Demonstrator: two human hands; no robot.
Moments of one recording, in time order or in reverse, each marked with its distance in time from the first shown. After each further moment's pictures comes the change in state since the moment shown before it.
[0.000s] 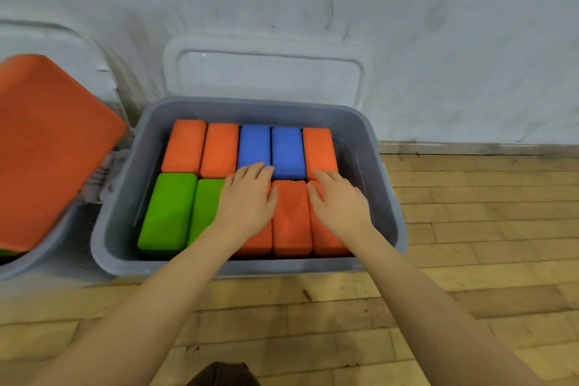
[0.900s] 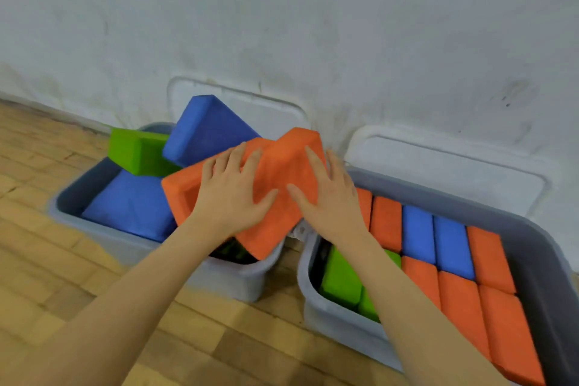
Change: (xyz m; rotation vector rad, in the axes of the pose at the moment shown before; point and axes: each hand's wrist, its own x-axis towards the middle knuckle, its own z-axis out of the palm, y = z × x) left_hand -0.113 -0.242 -0.211 0.257 0.270 -0.375; right_hand 0.029 -0.332 0.018 0.284 0.096 -0.492
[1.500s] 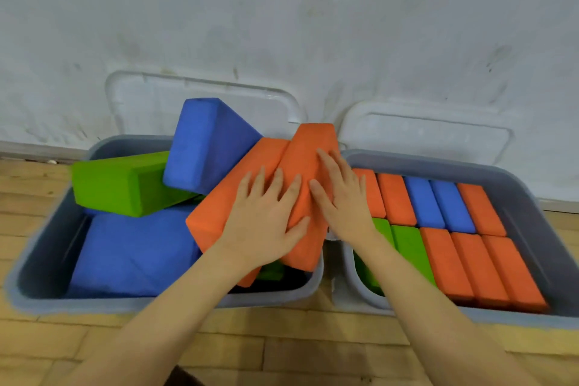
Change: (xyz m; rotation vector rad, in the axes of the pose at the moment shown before) left_hand 0.044 -0.069 0.020 -0.056 -0.144 0.517; right_hand 0.040 -0.028 0.063 0.019 0.116 0.262
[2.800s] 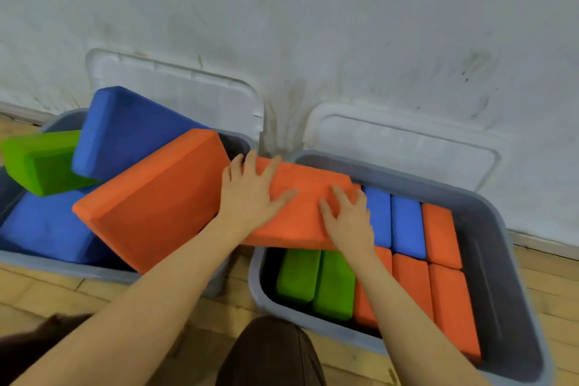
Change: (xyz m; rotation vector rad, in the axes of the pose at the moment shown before) left_hand 0.099 0.121 0.062 -0.097 -0.050 -0.431; right_hand -0.005 0.168 -0.069 -0.073 -0.102 0.290
